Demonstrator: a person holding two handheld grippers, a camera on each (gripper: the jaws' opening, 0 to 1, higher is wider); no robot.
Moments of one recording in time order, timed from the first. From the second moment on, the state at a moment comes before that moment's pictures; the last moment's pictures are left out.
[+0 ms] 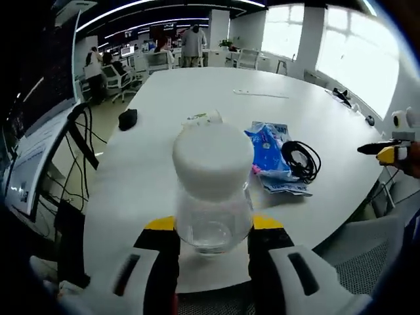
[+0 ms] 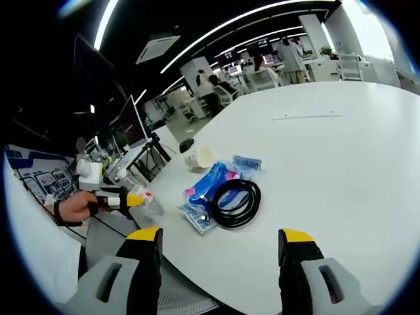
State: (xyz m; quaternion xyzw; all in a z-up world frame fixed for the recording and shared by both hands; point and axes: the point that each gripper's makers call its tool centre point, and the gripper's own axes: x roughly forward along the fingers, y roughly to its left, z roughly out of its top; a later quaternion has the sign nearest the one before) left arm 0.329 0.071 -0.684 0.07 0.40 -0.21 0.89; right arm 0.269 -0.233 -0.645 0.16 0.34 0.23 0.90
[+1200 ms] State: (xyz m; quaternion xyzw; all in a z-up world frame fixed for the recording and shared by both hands) left arm 0.333 0.069 -0.694 0.01 0.39 -0.18 0.90; right arm 0.270 -0.232 -0.646 0.16 0.34 0.22 0.90
